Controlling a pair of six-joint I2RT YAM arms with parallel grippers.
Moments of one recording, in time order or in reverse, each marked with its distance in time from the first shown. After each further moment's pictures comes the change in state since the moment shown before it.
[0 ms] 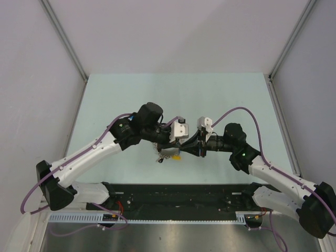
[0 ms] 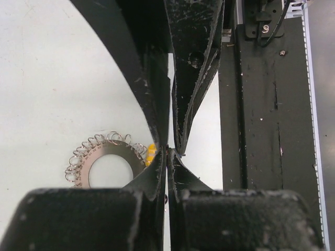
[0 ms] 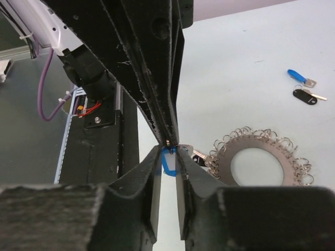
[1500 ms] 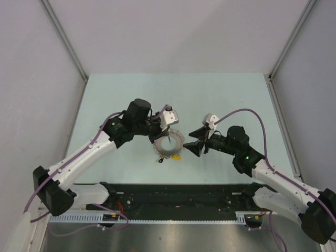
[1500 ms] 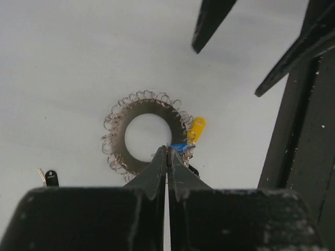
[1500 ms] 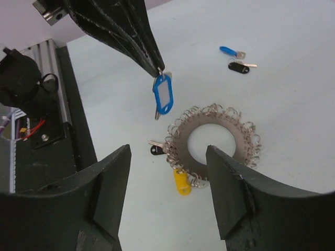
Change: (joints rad) left arm 0.173 -0.033 -0.089 0.085 -0.175 -0.087; right arm -0.009 -0.077 -0.044 -0.084 0.303 0.013
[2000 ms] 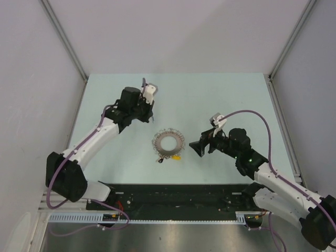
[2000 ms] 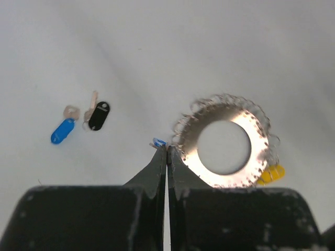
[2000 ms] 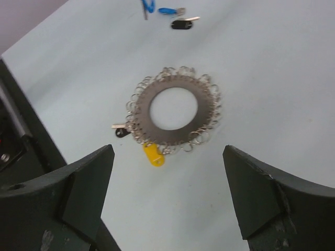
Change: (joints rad) left arm 0.299 0.179 -0.028 0.231 -0.266 -0.411; right arm -0.087 -0.058 -0.044 -0.132 0.206 0.119
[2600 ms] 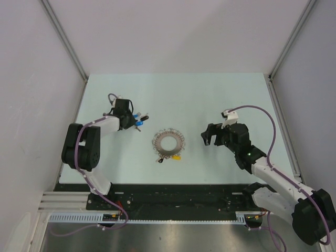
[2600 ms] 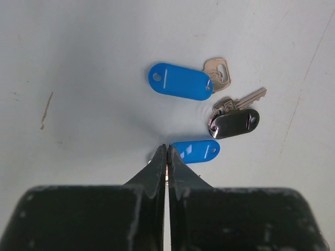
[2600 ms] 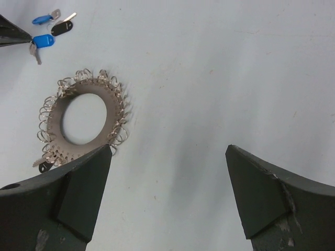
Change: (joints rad) left arm 0.241 0.333 -0.178 0.281 -0.222 -0.658; right arm -0.108 0.116 0.003 -0.054 0.264 0.106
